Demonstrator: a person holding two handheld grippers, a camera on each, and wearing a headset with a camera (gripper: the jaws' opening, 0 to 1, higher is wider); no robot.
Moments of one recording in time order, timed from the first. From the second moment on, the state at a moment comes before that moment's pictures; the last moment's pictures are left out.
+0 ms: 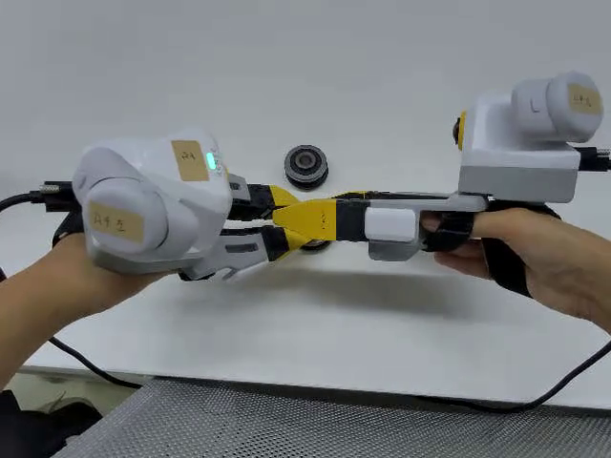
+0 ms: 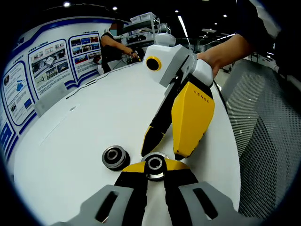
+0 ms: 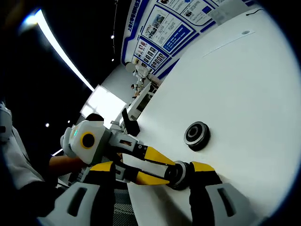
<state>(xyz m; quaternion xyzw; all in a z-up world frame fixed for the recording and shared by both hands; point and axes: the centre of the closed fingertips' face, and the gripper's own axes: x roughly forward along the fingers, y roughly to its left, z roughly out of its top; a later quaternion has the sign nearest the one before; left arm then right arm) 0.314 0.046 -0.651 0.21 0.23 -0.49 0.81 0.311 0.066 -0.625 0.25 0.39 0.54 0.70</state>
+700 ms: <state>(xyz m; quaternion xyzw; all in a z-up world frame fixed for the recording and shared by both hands) 0.314 0.046 -0.651 0.22 0.23 -0.49 0.81 0.302 0.060 -0.631 0.24 0.41 0.54 0.69</state>
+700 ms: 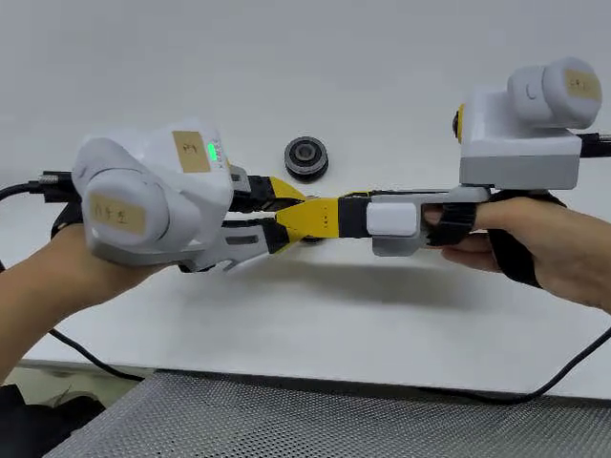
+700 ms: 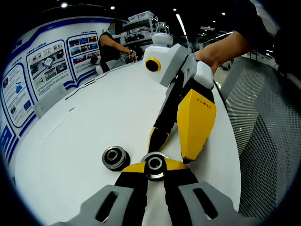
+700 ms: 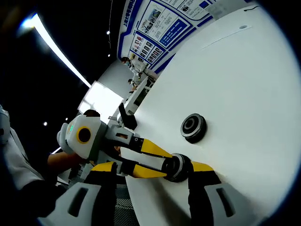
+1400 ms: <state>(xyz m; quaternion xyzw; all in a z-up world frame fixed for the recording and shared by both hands) 0.313 0.046 -0.651 0.22 0.24 -0.49 0.81 0.294 0.047 -0.635 0.30 0.42 0.52 0.68</state>
